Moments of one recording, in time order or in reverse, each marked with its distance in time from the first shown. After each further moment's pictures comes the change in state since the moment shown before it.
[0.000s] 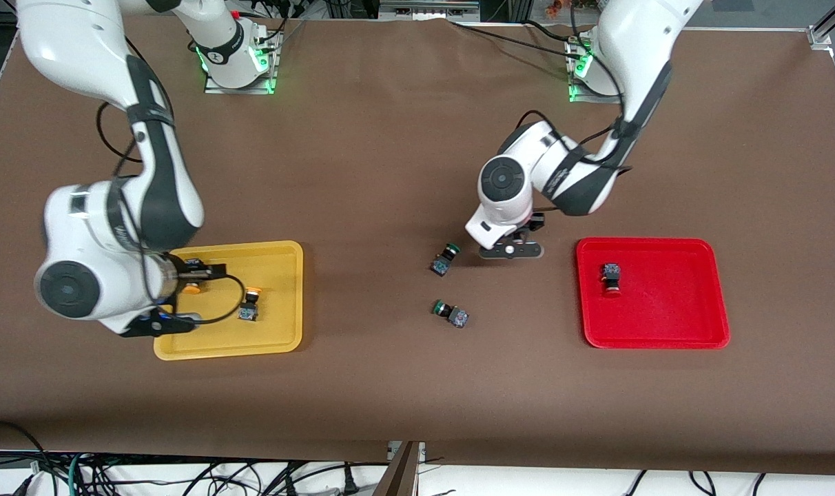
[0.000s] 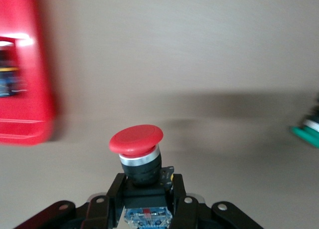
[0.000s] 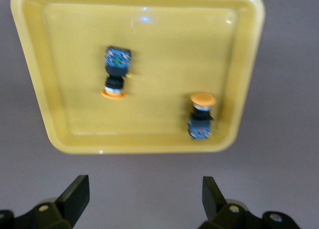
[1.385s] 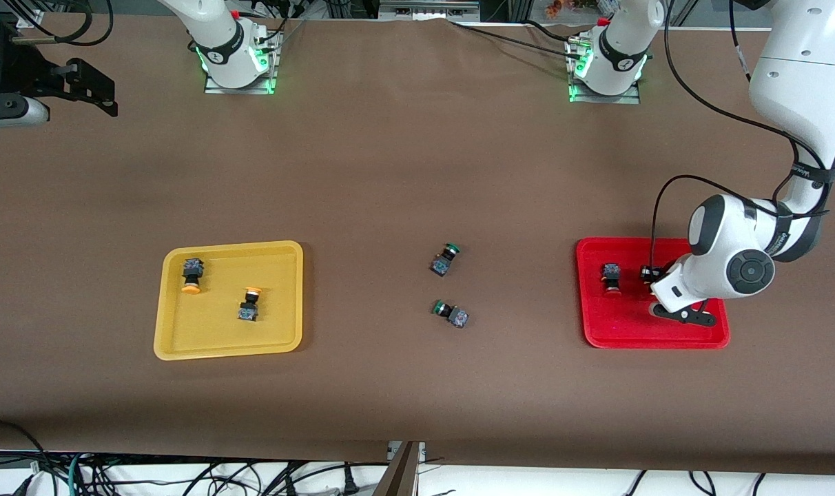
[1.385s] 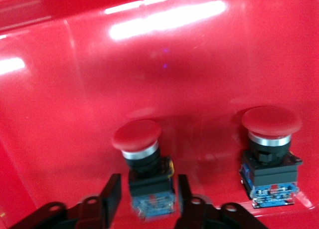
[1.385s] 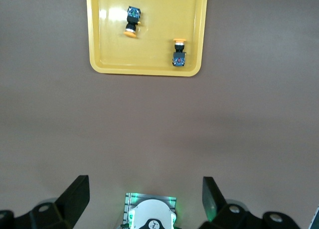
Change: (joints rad) left arm 0.569 0.160 0.010 0.016 0.017 0.206 0.767; right arm -0.015 -0.705 0.019 -0.343 0.000 -0.172 -0.030
